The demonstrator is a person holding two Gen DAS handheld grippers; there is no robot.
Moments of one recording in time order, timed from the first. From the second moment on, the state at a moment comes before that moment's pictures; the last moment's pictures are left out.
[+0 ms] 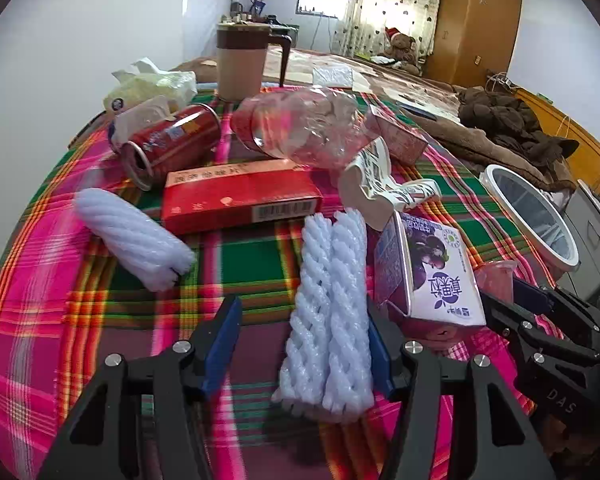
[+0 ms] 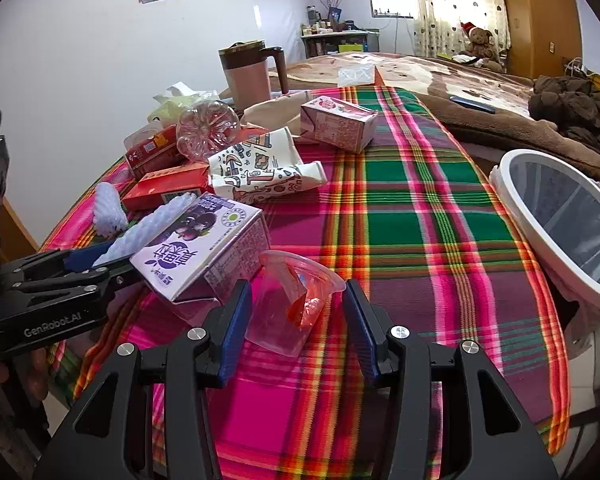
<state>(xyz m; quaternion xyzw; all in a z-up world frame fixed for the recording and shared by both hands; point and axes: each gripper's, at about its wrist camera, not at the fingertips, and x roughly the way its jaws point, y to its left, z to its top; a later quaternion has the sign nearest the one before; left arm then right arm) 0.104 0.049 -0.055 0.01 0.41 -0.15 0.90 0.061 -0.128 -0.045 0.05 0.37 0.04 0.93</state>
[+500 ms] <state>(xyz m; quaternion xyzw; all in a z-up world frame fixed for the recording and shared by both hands) 0.098 0.051 -0.042 -0.01 0.39 -0.13 0.91 0.062 -0.140 -0.040 0.05 0.36 0.04 0.93</state>
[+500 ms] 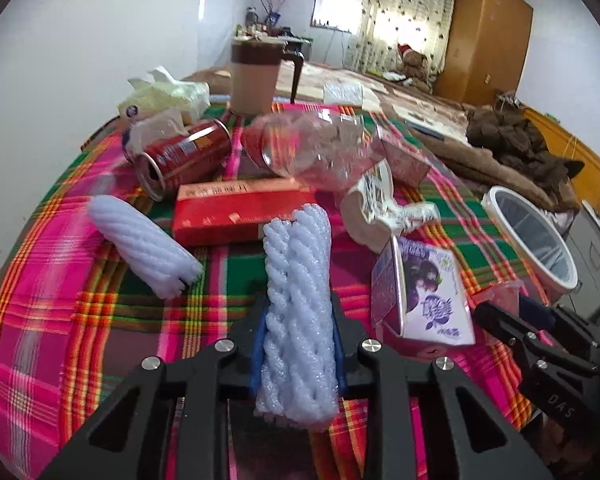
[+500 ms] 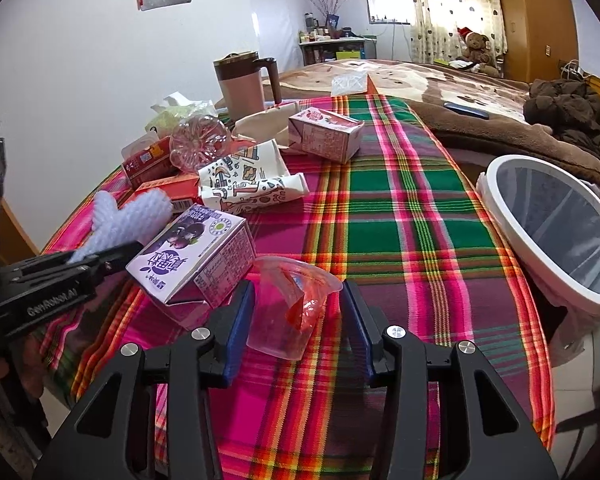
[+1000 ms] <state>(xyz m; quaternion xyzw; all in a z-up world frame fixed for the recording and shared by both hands) 0.083 0.024 -0.002 -0.01 0.34 -0.15 0.93 0.060 -0.167 -0.010 0.07 0.32 0.04 0.95</state>
